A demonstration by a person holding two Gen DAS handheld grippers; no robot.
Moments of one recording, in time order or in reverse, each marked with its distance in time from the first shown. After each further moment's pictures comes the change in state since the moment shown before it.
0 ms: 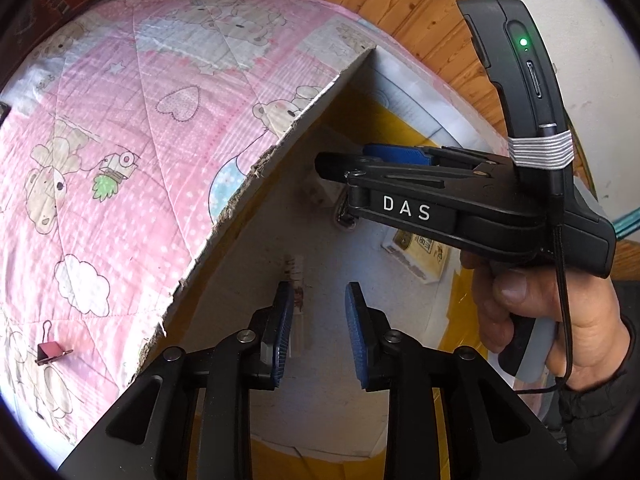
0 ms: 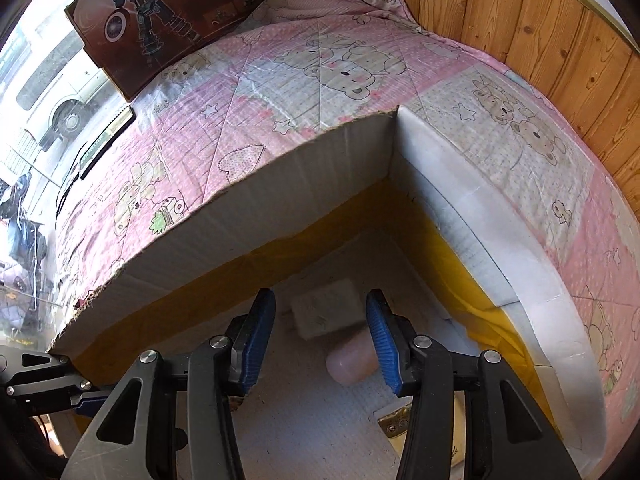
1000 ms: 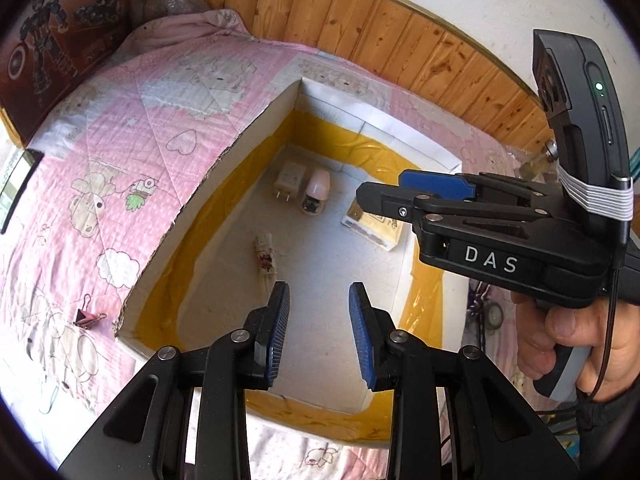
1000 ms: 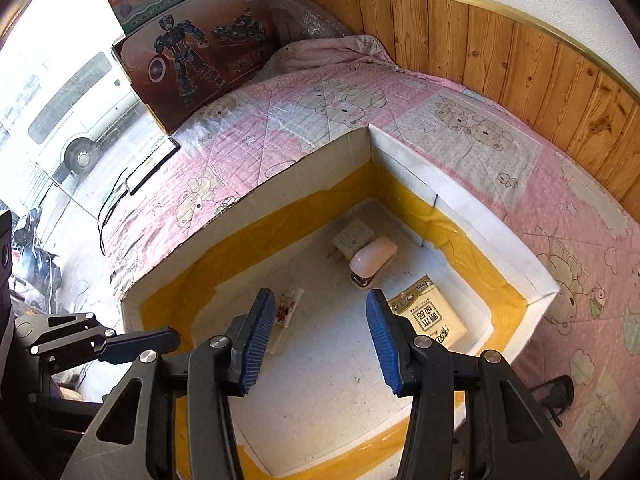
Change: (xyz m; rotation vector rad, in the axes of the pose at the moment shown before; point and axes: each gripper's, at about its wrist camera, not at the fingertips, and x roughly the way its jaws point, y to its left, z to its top) left arm -0.070 -0.056 -0.062 0.146 -0.138 0.070; right arm -0.122 0.012 -0.084 0.055 -0.162 0.025
